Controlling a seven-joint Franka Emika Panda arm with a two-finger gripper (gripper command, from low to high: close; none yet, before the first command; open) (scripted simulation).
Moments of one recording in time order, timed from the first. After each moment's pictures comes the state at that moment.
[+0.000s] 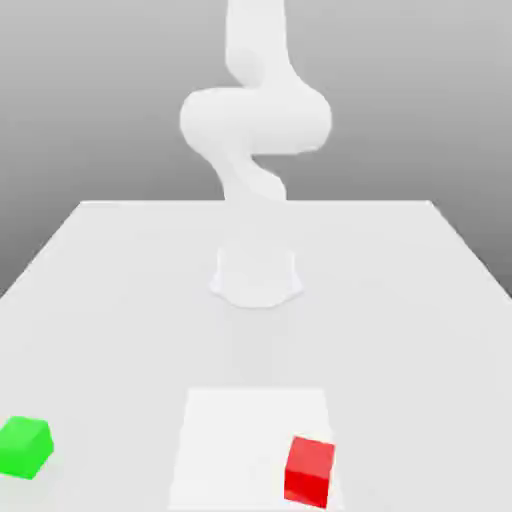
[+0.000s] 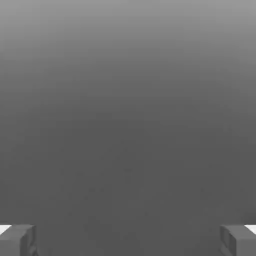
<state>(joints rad) -0.02 -0.71 0.03 -2.32 -0.01 2.33 0.85</state>
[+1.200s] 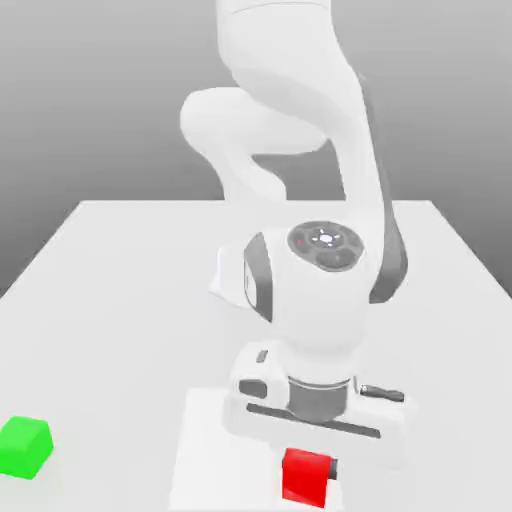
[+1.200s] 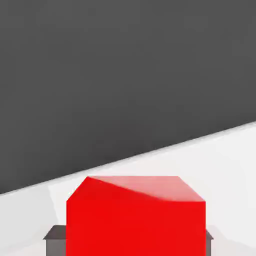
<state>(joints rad) -0.02 0.39 0.13 -2.46 -0.16 2.84 1.32</state>
